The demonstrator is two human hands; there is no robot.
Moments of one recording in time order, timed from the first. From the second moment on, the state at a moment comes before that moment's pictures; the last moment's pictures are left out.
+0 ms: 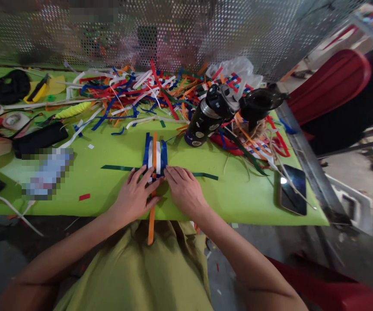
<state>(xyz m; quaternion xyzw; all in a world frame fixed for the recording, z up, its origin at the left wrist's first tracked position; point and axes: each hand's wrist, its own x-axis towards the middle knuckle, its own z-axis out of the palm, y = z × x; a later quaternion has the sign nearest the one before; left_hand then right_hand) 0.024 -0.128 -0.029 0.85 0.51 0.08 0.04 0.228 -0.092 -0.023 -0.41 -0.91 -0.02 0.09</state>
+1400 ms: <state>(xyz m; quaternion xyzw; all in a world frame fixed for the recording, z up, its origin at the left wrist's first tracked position) 0.028 -0.125 -0.030 0.85 0.51 0.08 0.05 0.201 0.007 -0.028 -0.50 -0.86 -0.01 0.09</state>
